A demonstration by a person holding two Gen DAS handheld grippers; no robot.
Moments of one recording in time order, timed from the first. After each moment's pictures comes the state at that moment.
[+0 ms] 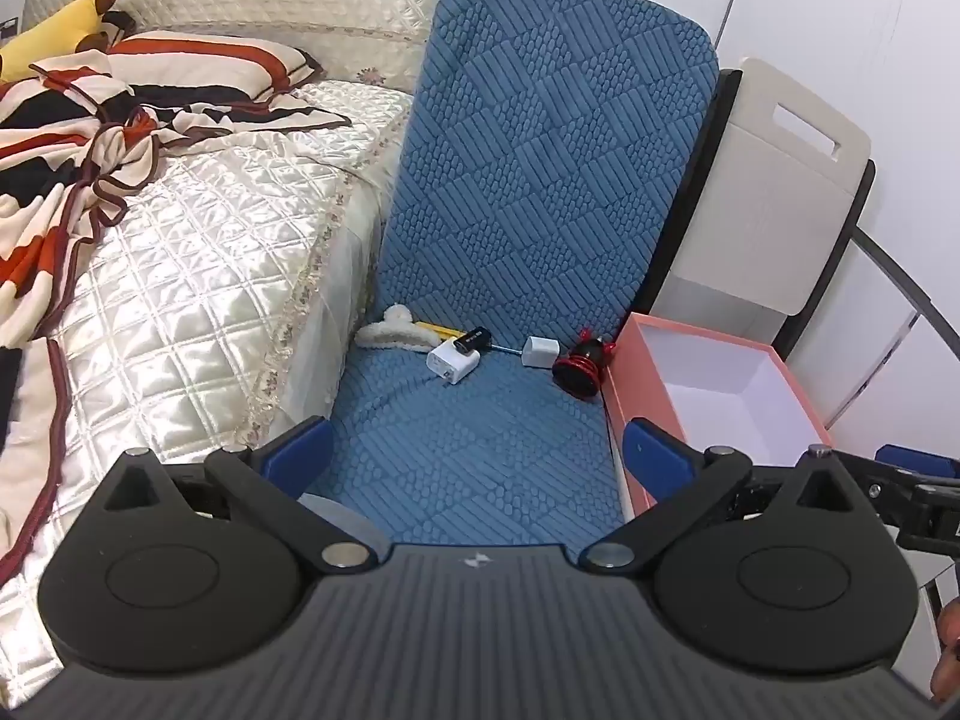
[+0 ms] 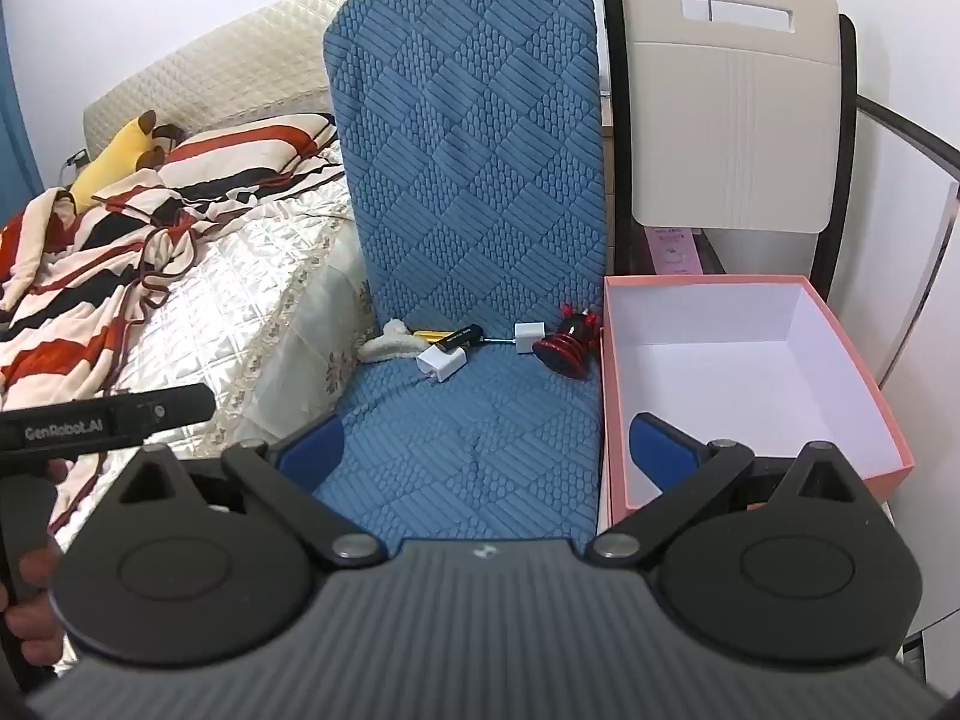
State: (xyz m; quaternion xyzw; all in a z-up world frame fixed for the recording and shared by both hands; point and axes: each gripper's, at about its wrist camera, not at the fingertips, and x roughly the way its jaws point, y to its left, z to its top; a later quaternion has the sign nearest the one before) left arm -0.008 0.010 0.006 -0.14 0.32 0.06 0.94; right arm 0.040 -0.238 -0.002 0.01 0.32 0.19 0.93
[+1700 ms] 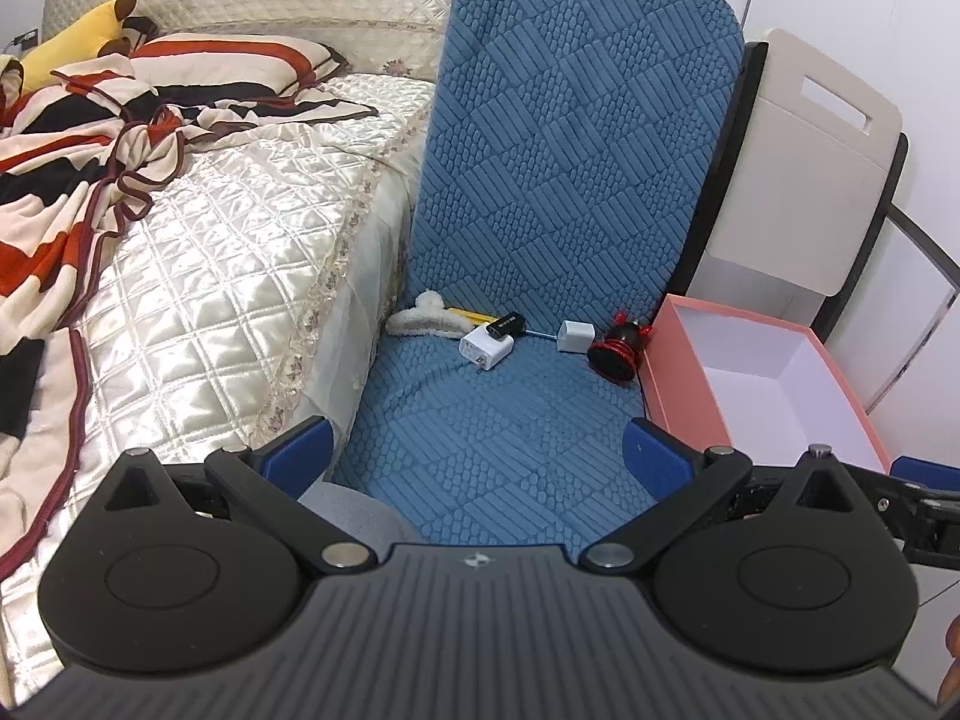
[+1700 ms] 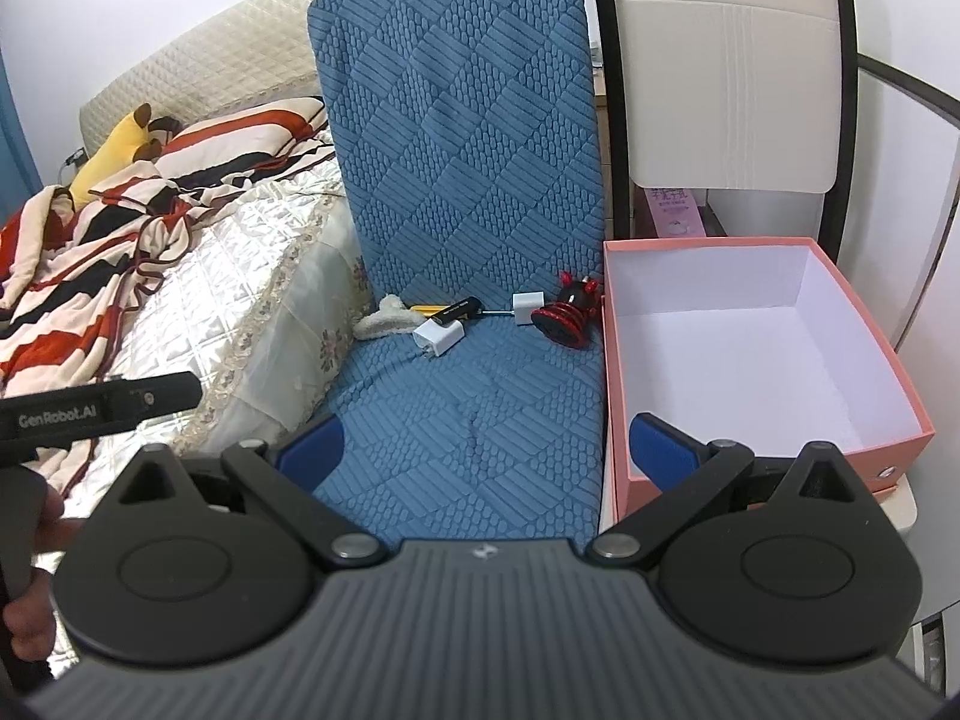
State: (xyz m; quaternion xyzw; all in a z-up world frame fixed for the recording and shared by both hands) left arm 0.002 0.003 -0.012 -0.12 0.33 0.10 0.93; right arm 0.049 -0.248 -0.024 0.03 0.35 0.19 0.92
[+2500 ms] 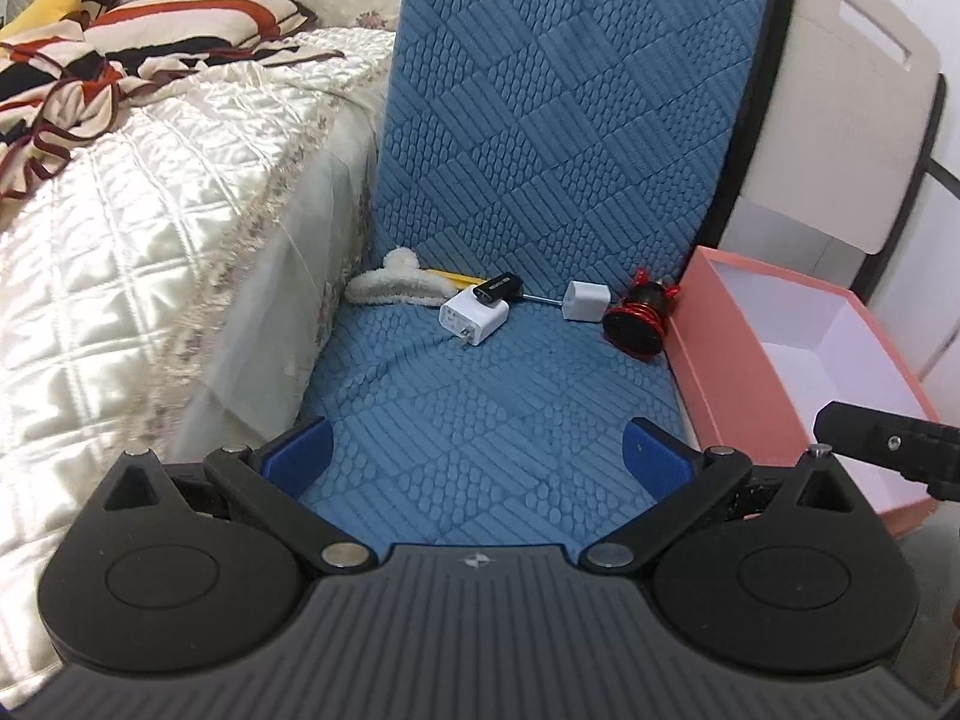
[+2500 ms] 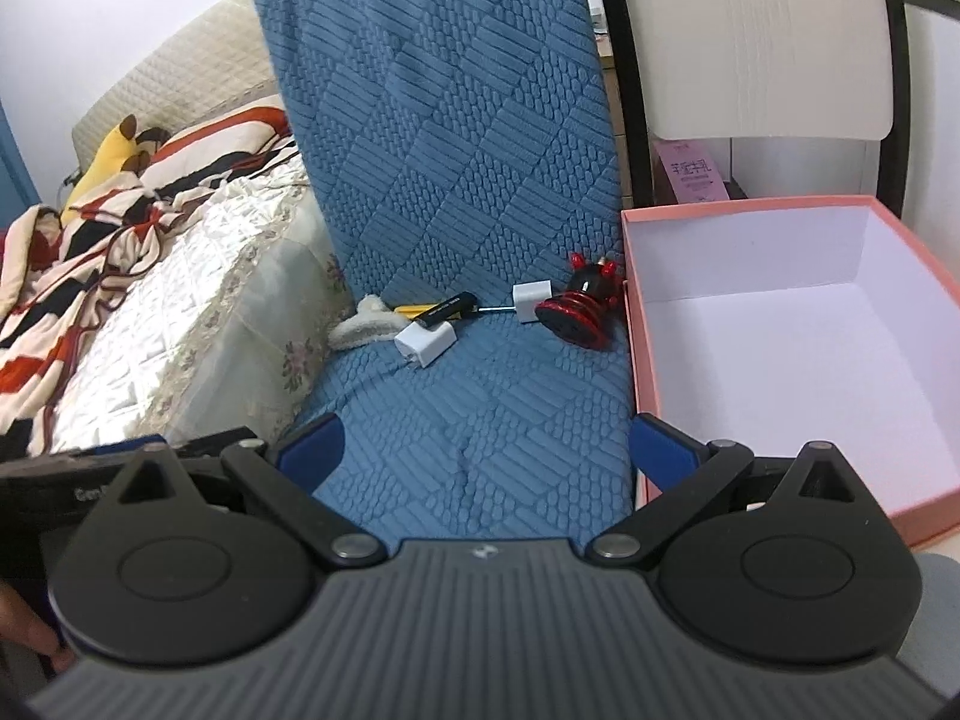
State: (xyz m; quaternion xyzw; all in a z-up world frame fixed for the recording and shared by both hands) left arm 0.103 0.007 -0.124 -0.11 0.35 0.08 0.92; right arm 0.142 -0.240 -0.105 0.06 0.35 0.21 0.91
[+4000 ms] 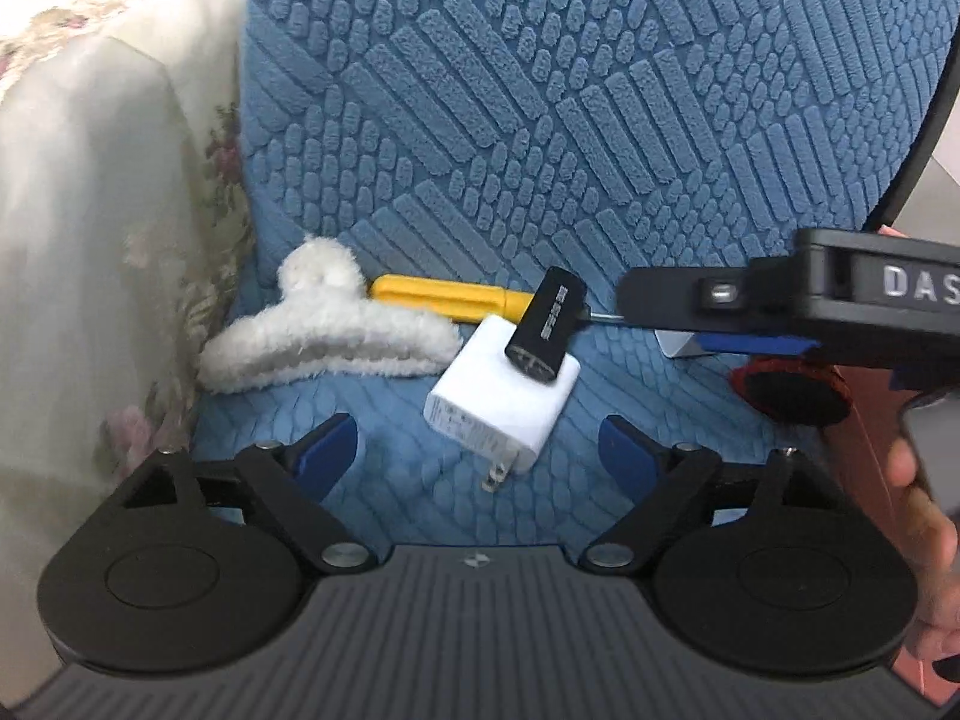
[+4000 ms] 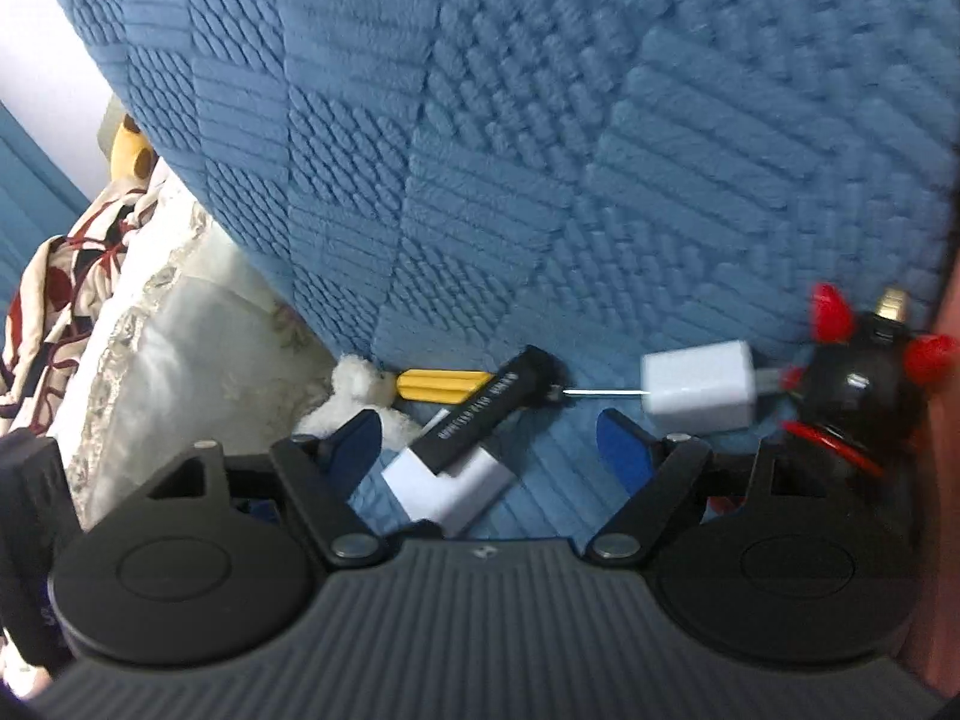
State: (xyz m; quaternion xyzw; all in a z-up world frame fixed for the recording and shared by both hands) left arm 0.356 0.090 -0.271 -0.11 0.44 0.01 0.89; right arm 0.417 -0.128 -0.241 0.14 0.45 0.32 0.82
